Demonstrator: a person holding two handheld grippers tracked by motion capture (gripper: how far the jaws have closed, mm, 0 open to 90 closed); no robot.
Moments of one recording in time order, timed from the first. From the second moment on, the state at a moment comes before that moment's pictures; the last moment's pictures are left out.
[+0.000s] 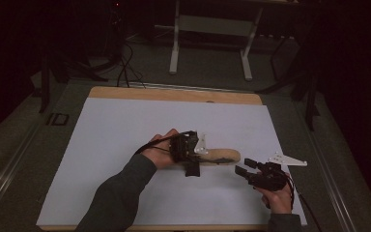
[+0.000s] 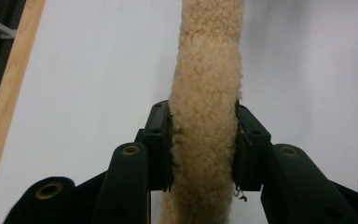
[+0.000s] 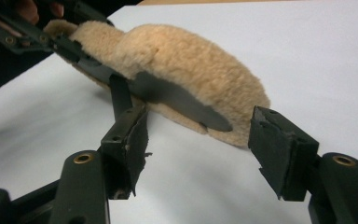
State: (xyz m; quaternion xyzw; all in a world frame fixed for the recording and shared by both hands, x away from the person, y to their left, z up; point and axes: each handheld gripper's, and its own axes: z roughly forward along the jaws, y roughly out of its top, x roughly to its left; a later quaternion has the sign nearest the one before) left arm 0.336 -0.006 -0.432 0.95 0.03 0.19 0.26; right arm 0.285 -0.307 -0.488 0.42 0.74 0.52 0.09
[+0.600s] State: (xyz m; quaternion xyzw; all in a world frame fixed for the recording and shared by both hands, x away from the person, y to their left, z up) left arm 0.336 0.009 -0.427 0.93 0.08 0.17 0.30; right arm 0.286 -0.310 -0.489 0.42 0.74 0.51 0.10
